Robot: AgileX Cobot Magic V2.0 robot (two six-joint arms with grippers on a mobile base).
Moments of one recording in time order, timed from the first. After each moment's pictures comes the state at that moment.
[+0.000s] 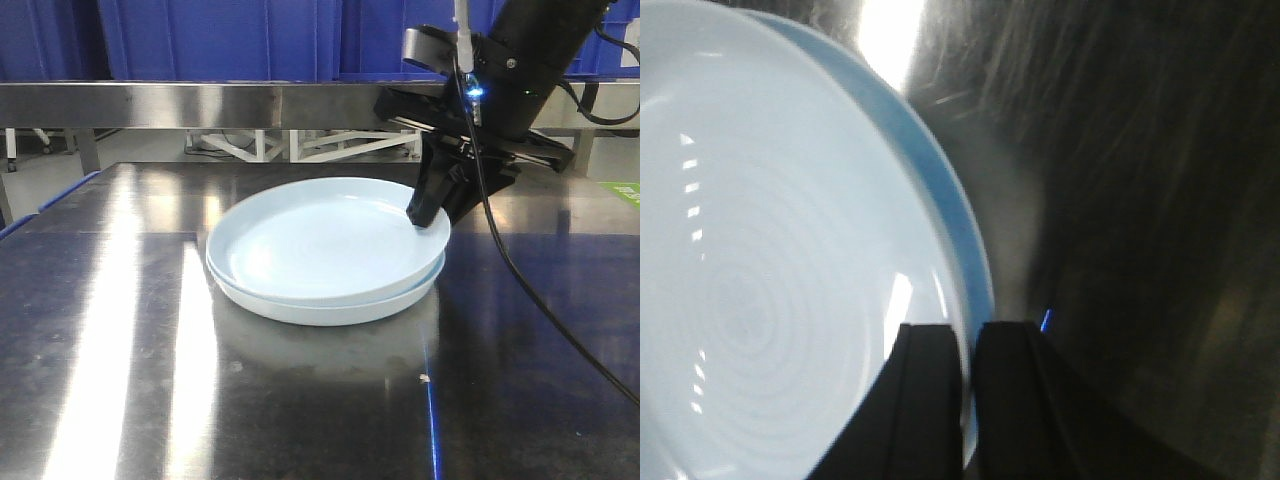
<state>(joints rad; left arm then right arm) -0.14 0.27 -0.23 0.00 0.06 0.11 0.25 1.87 -1.41 0.40 0.88 -0.09</state>
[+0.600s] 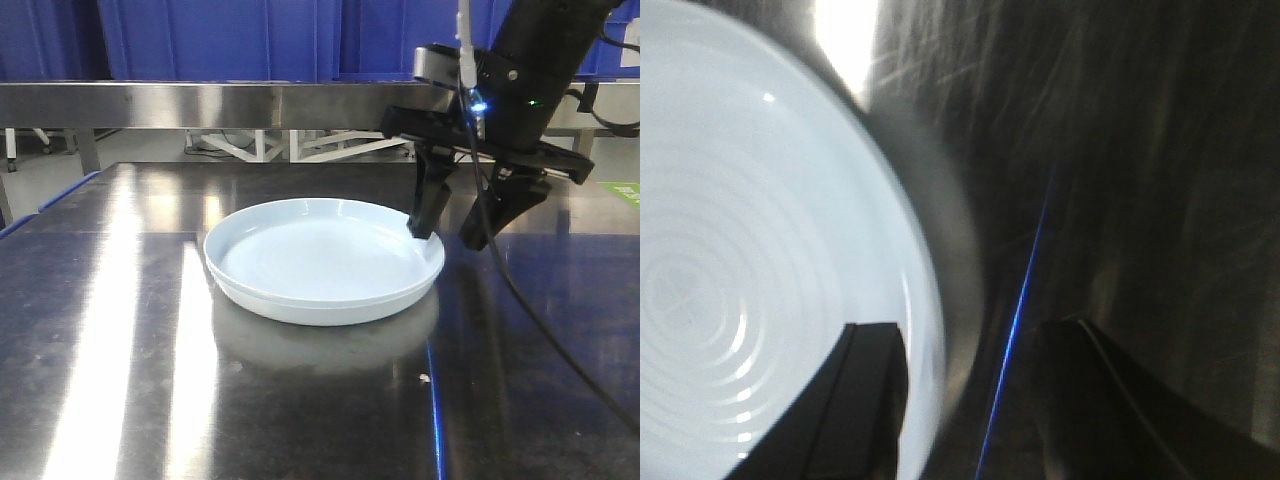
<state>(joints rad) -0.14 0.27 -0.23 0.00 0.06 0.11 0.27 1.87 -1.39 0.31 0.89 0.08</state>
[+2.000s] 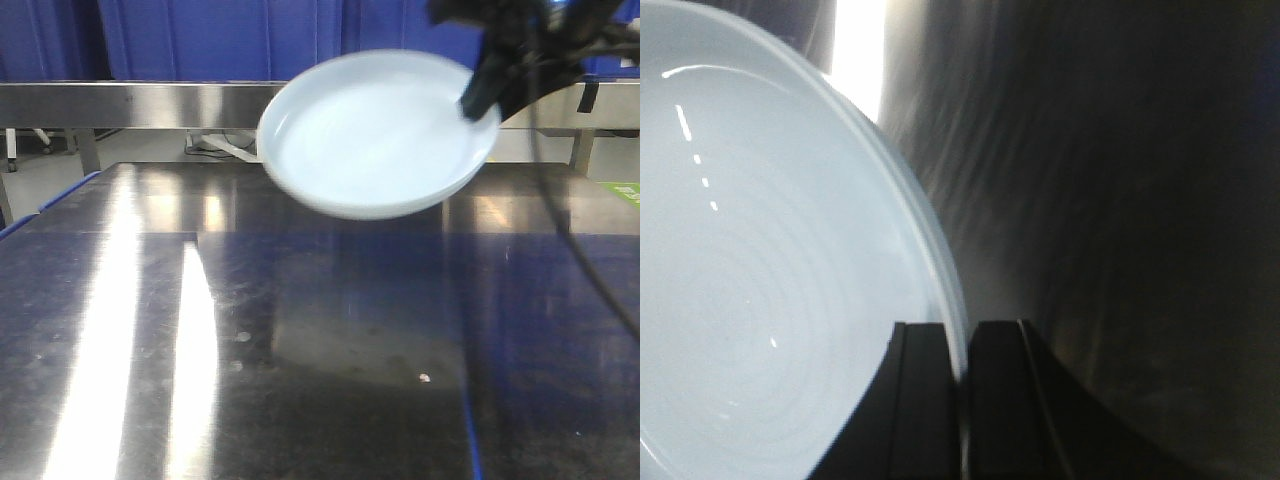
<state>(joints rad) -0.14 0.27 -0.23 0.00 0.06 0.11 0.23 1.53 -1.19 0.17 0.52 0.11</state>
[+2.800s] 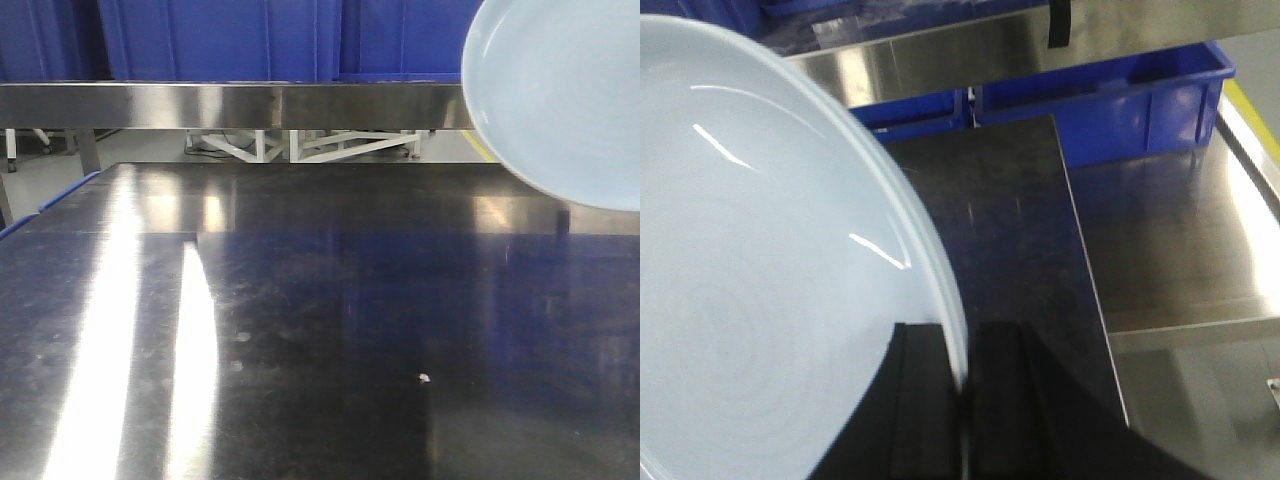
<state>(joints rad) -0.14 0.27 -0.23 0.00 0.06 0.11 -0.01 0.76 -0.41 0.16 0.02 0.10</state>
